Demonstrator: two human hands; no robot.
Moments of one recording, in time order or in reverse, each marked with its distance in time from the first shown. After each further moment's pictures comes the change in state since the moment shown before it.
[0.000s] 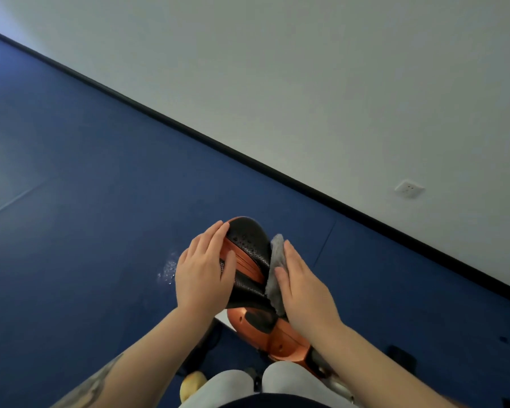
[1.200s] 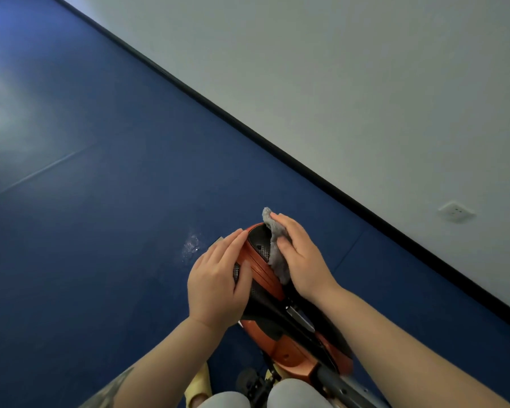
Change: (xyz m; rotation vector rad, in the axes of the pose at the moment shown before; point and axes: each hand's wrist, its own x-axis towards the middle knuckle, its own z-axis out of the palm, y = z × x) left_hand -0.005 -0.003 0.002 -0.063 0.102 -0.076; right_hand 0.086 -0.031 -0.004 0.478 -0.183 -0.100
